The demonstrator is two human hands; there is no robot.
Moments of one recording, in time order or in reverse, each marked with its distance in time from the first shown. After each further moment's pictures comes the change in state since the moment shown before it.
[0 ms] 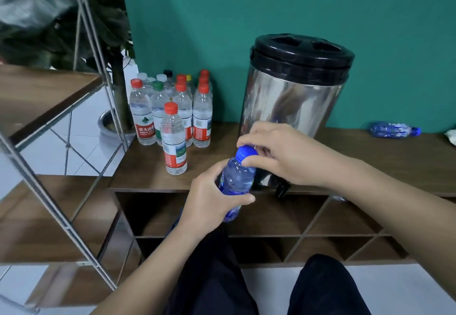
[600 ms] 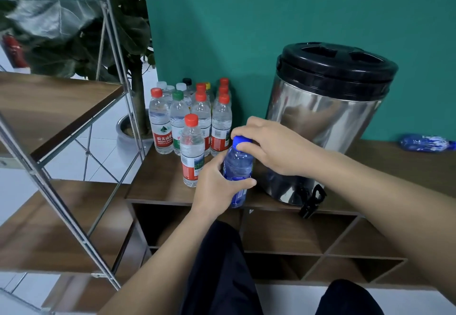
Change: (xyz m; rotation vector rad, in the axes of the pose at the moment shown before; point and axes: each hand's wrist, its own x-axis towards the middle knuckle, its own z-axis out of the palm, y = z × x) left_hand 0.074 -0.030 -0.028 0.014 0.140 -0.027; right_hand 0.093 0.023 0.028 -0.042 0.006 -0.006
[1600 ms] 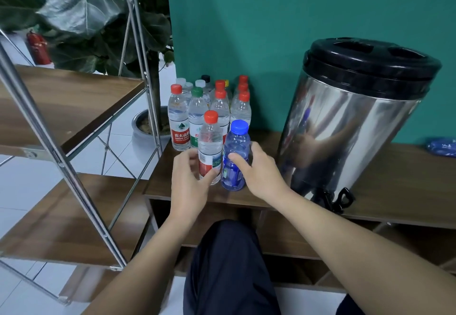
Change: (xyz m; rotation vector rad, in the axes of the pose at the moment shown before) left_hand 0.000 -0.053 -0.078 0.159 0.352 0.036; right_hand 0.039 -0.034 0.127 0.604 0.300 0.537
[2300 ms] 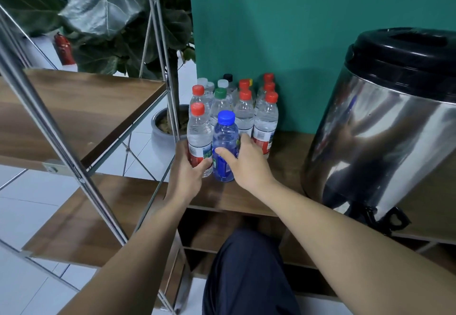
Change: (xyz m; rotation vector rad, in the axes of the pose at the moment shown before) left_hand 0.075 -0.039 -0.043 -0.022 -0.066 -0.065; right_hand 0.055 -0.047 0.074 -0.094 0.006 -0.068
